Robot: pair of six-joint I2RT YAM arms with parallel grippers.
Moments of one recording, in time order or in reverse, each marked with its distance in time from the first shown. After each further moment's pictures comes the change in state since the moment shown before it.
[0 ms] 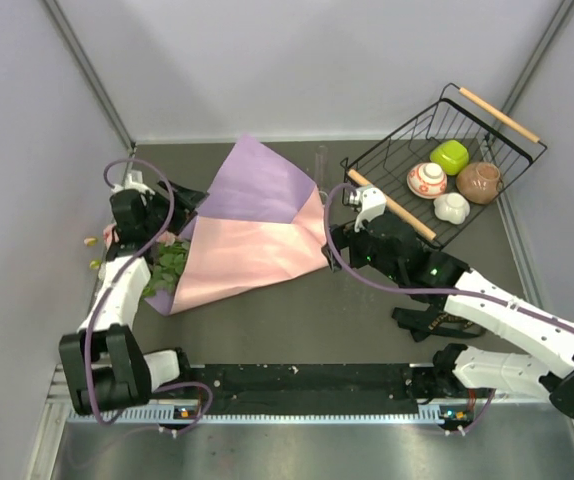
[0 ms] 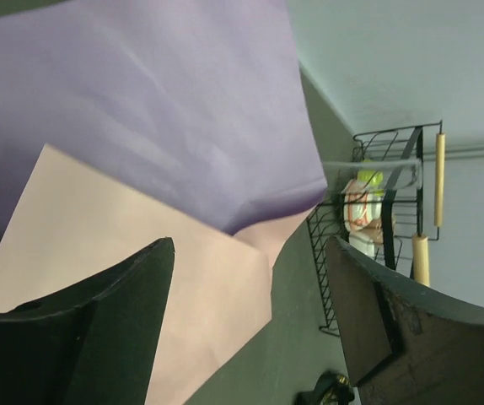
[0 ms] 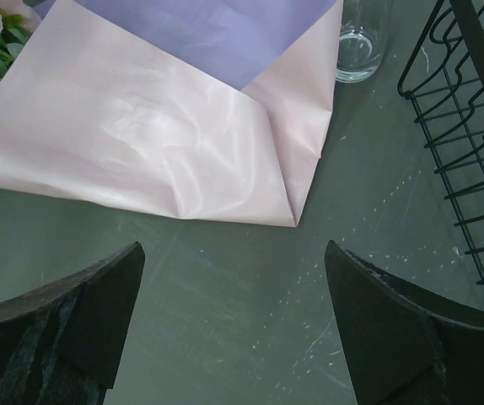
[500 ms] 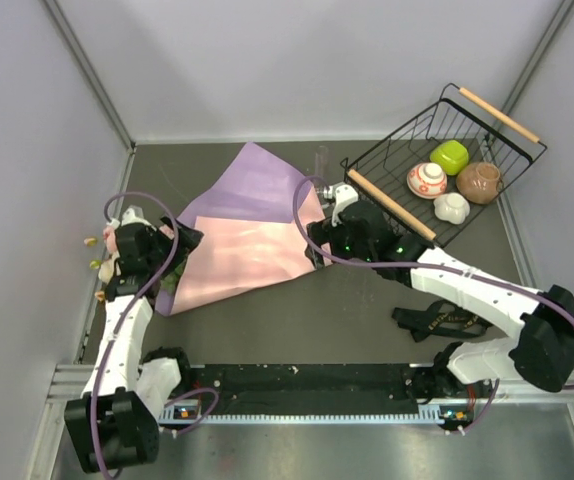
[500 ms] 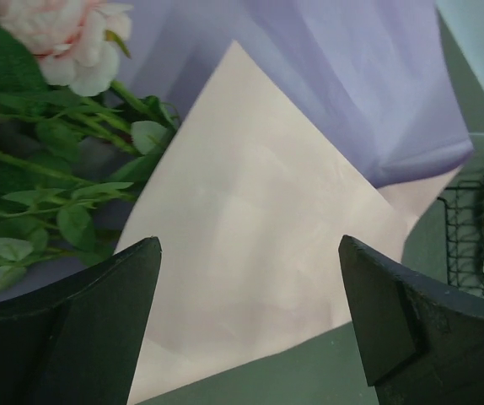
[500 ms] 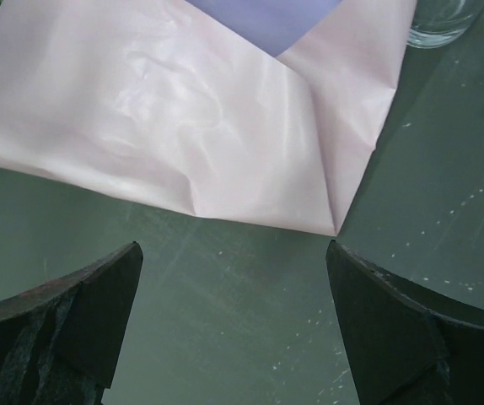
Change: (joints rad) left arm -0.014 -0.372 -0.214 -0.335 -0.224 0.222; right arm -0.064 0.233 0.057 0.047 -0.159 0.001
